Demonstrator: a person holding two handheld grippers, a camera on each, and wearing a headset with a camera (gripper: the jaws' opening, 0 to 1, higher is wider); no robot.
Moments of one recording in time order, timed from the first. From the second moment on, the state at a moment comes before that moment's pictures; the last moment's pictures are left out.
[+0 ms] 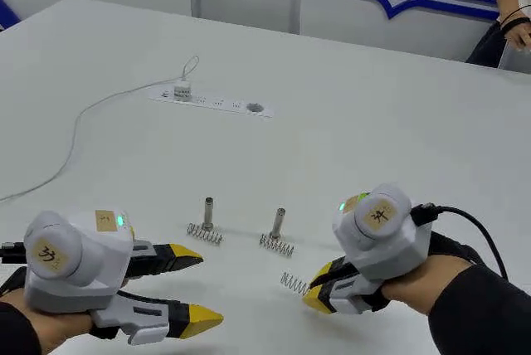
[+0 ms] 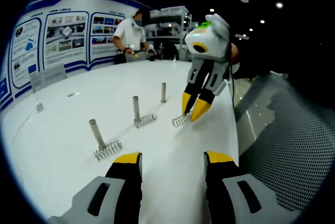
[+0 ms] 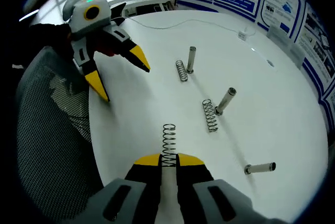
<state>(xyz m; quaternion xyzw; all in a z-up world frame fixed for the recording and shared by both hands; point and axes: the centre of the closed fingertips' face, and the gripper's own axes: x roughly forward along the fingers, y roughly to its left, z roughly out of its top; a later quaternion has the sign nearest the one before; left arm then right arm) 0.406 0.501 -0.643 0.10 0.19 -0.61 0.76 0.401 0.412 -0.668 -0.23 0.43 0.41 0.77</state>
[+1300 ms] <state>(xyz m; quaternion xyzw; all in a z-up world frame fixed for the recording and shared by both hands) 0.368 0.475 -0.639 0.16 0.16 -0.69 0.69 0.366 0.478 -0.641 -0.34 0.32 0.56 0.69</state>
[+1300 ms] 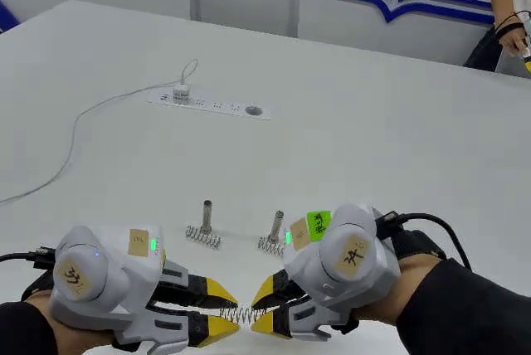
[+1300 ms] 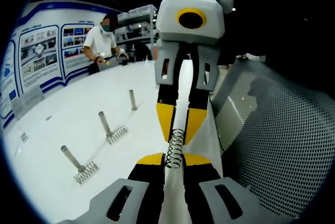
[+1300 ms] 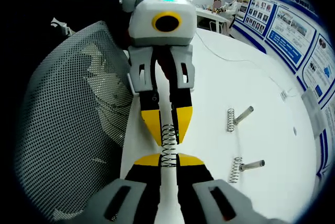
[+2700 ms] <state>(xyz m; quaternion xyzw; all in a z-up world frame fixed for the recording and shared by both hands) 0.366 0.472 -0.631 0.14 0.15 -0.70 0.69 0.365 0.502 -0.607 -0.28 0.30 0.56 0.72</state>
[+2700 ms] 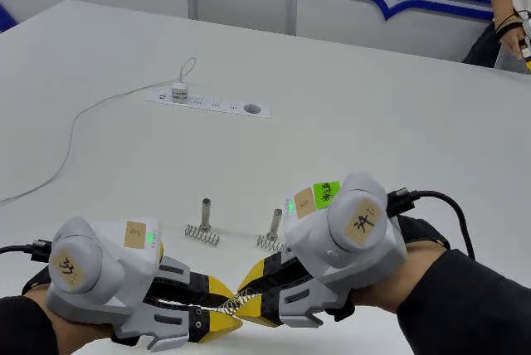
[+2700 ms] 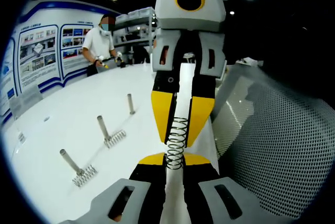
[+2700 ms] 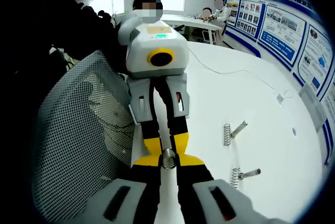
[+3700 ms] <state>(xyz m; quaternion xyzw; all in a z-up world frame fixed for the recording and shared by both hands) 0.402 0.501 -0.629 0.10 0.16 -0.63 0.75 0.408 0.417 -0.576 -0.29 0.34 0.46 0.77</state>
